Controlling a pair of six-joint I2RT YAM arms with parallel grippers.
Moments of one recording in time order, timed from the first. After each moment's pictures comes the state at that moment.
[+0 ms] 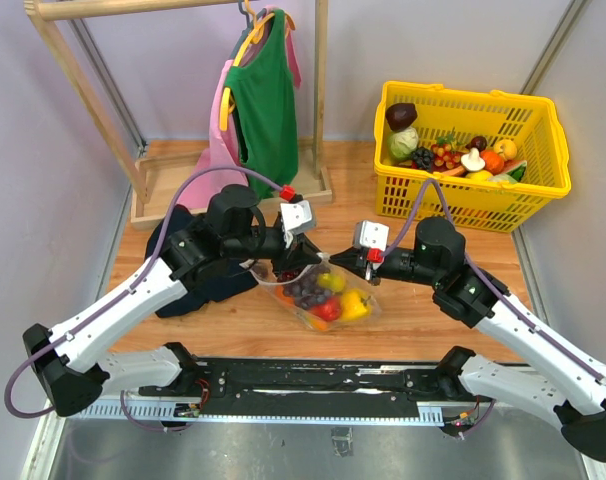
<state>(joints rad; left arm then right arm) -0.80 1.12 1.13 -0.40 0.53 0.17 0.79 0.86 0.87 -0.20 -0.51 -0.39</state>
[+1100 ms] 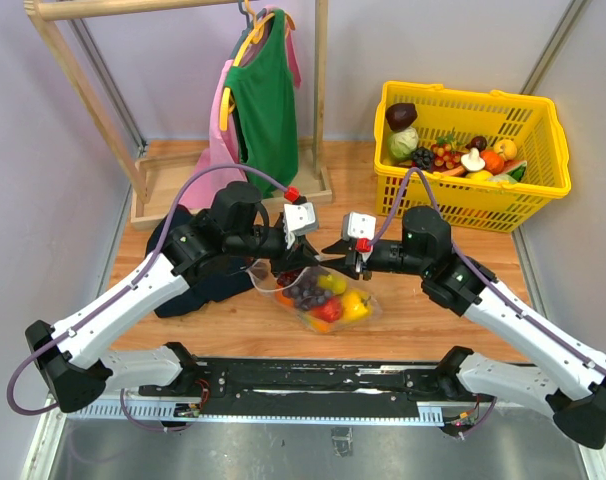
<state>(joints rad) -0.80 1.15 1.20 -0.50 0.55 0.23 0.79 0.96 0.93 -0.19 -0.57 -0.38</state>
